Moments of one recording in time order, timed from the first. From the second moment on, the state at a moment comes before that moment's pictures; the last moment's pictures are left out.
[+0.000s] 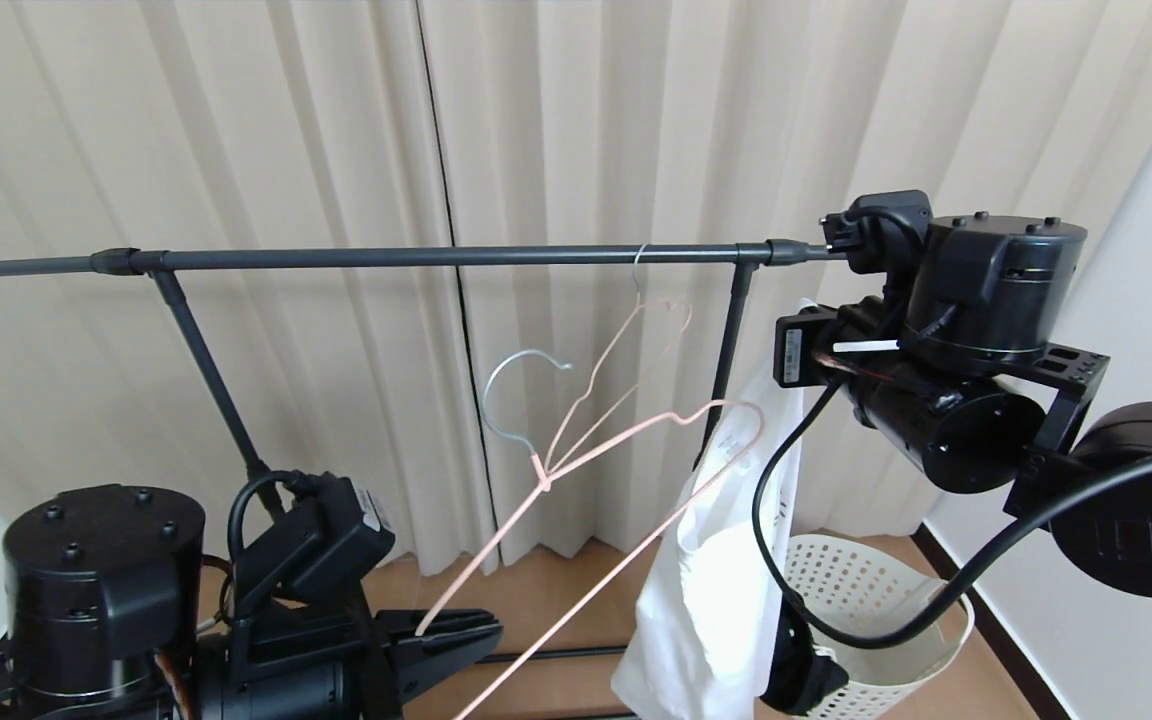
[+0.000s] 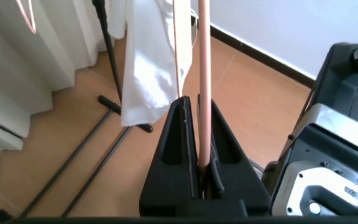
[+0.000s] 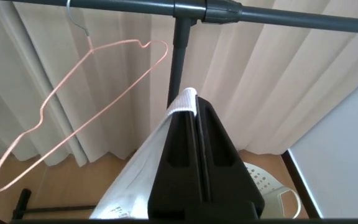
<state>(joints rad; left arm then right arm) -0.64 1.46 -0.34 -0.70 -0.36 0.06 0.60 1.75 -0.98 -0.64 -0.64 0.01</state>
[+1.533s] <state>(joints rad) -0.67 1.56 -0.38 -0.84 -0.09 0.02 0.79 1.74 -0.93 -0.63 -0.83 0.01</state>
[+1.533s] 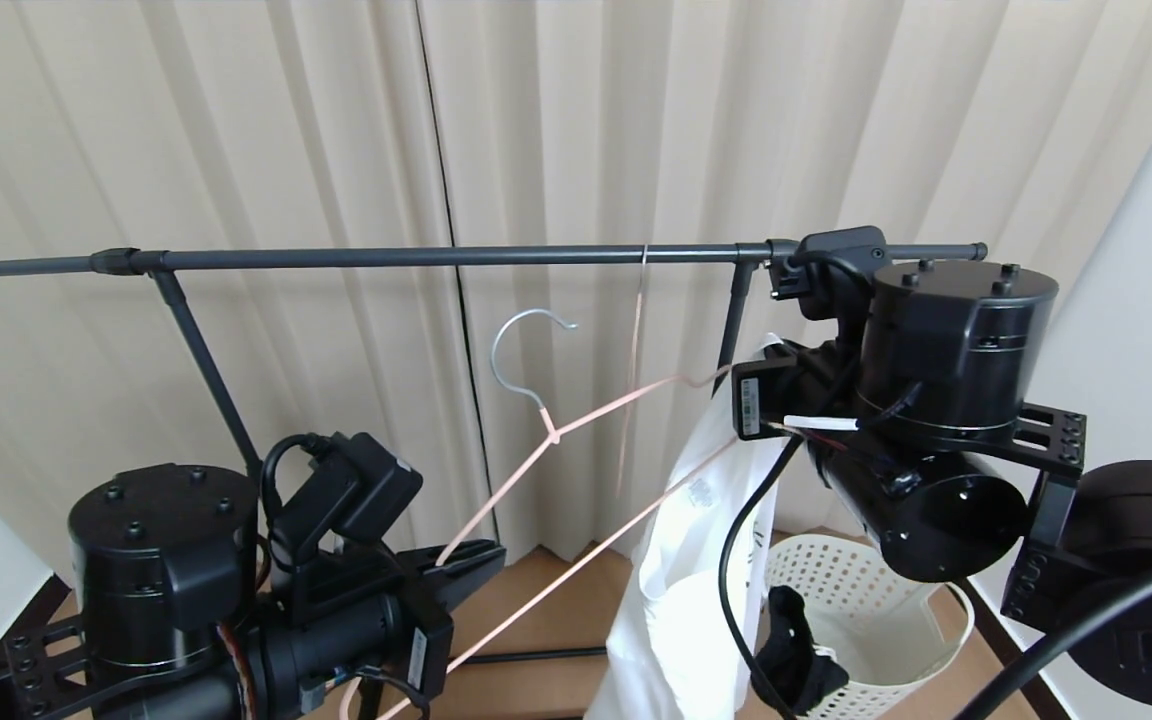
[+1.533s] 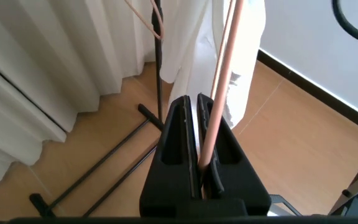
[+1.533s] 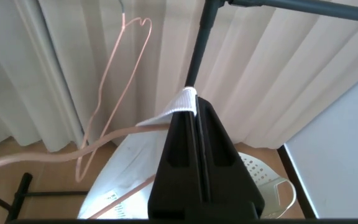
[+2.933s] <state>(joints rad) -0.70 1.60 -0.37 -0.91 -0.08 0.02 1.10 1.71 -0.90 -0.69 -0.72 0.15</state>
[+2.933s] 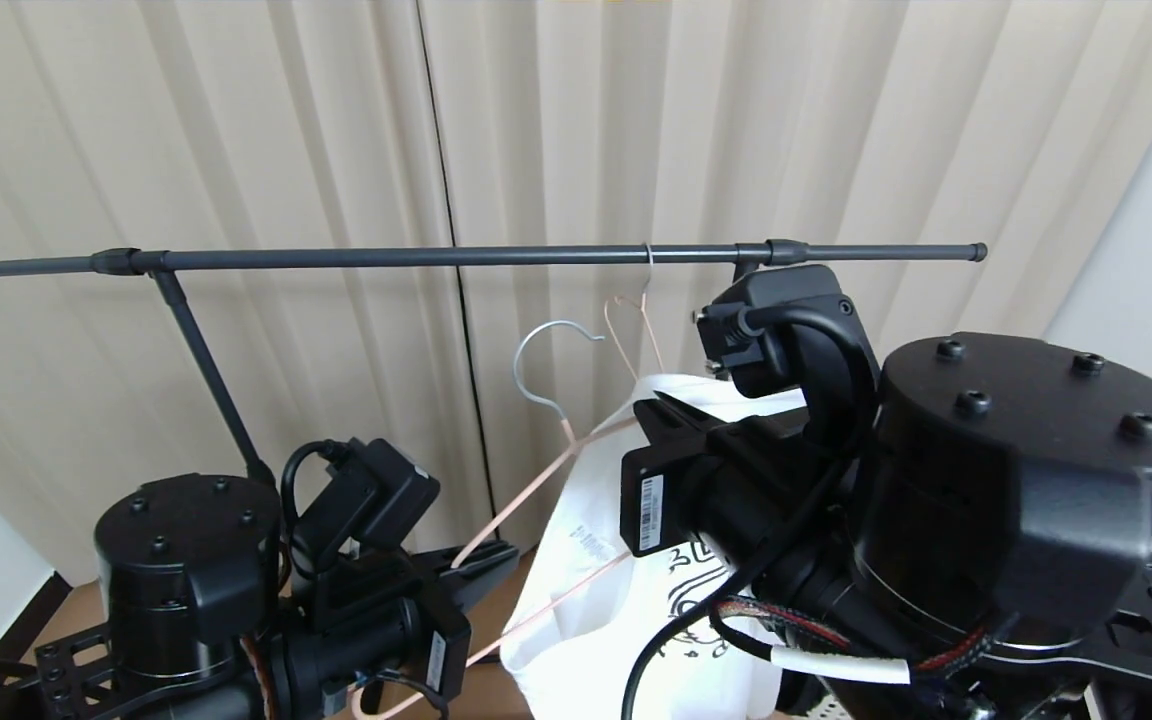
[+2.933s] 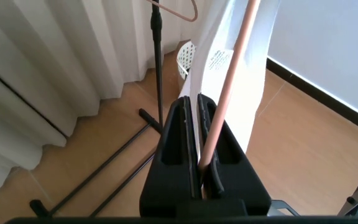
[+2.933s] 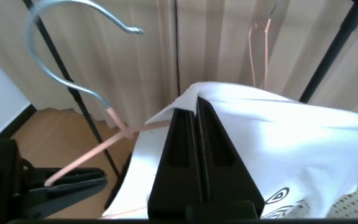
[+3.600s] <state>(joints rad) -0.72 1.59 -0.37 -0.91 -0.07 0.02 1.13 1.72 -0.90 -0.76 -0.70 0.17</state>
